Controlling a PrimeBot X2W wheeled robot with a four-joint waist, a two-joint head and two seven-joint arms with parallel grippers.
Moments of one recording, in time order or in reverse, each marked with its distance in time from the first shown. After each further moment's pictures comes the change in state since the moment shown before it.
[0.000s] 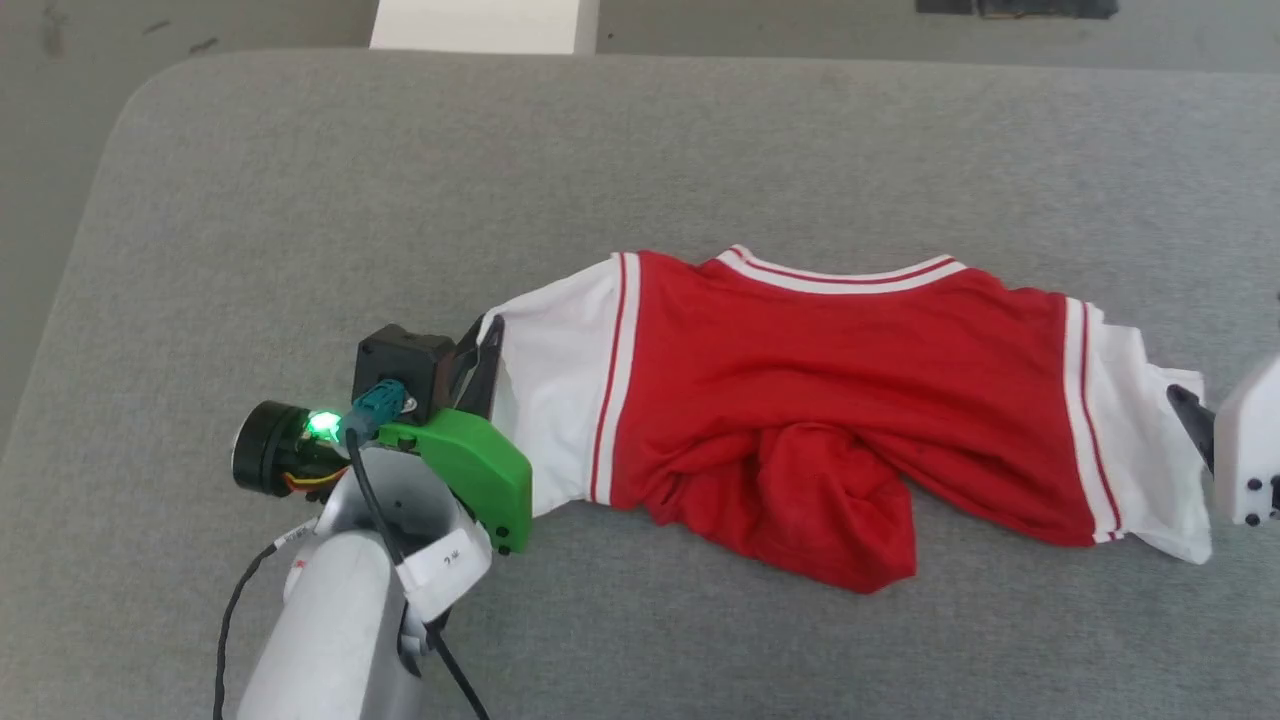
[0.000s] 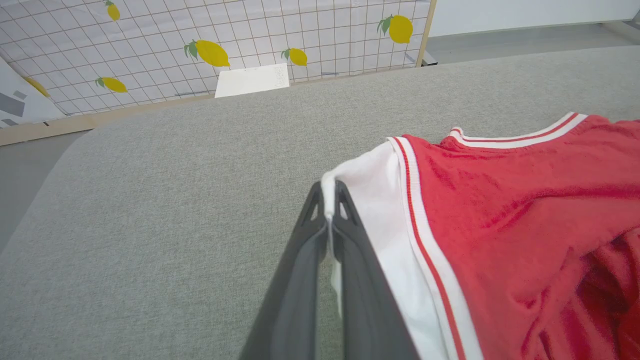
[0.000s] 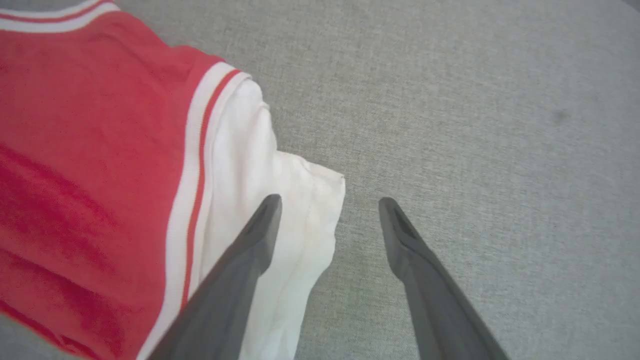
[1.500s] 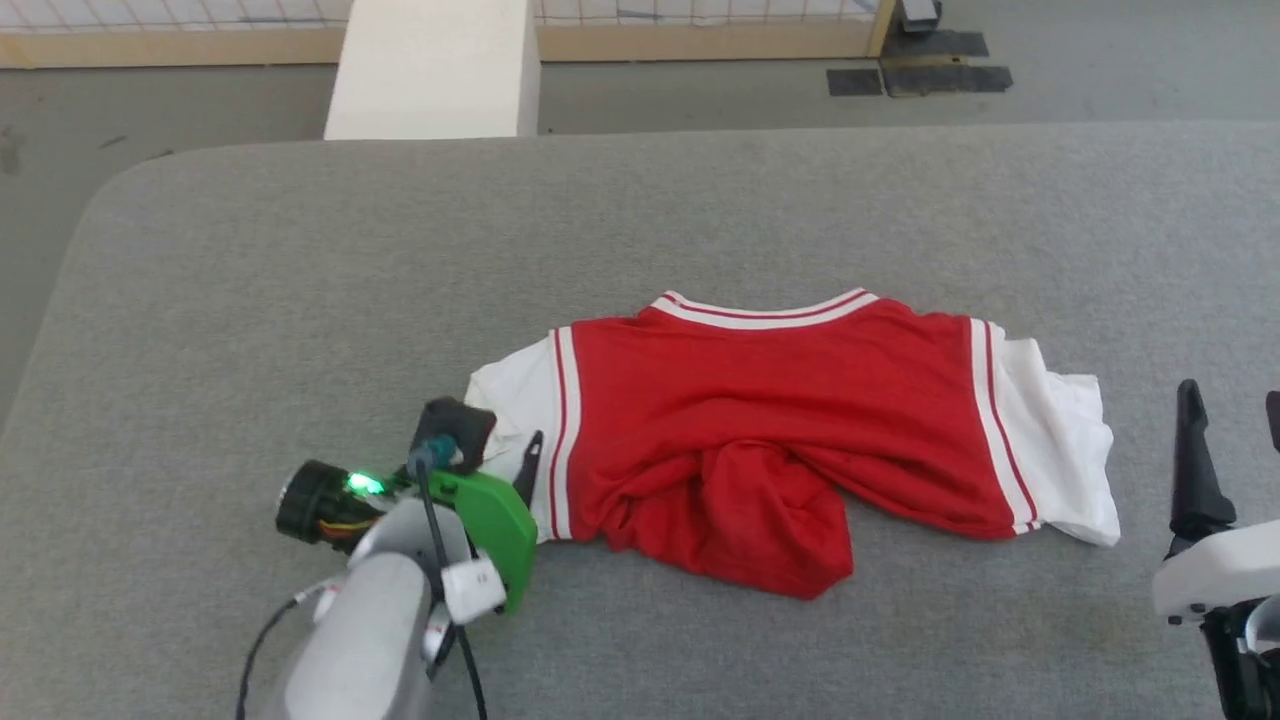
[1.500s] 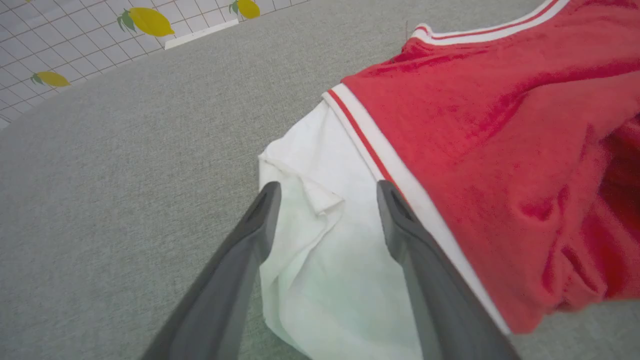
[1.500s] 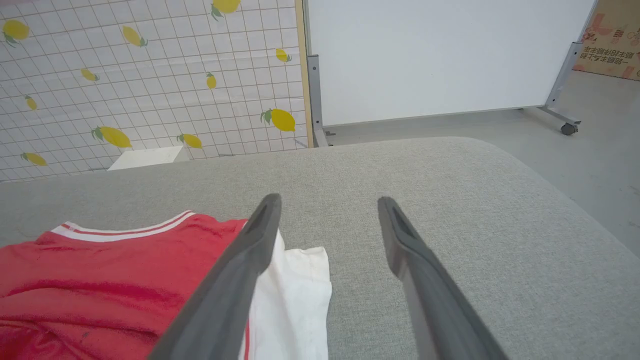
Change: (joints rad) left arm -0.065 -0.010 -0.028 0.457 0.082 -0.097 -0.160; right arm 0.282 0.410 -0.263 -0.242 -0.189 0.000 -0.667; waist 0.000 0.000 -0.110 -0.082
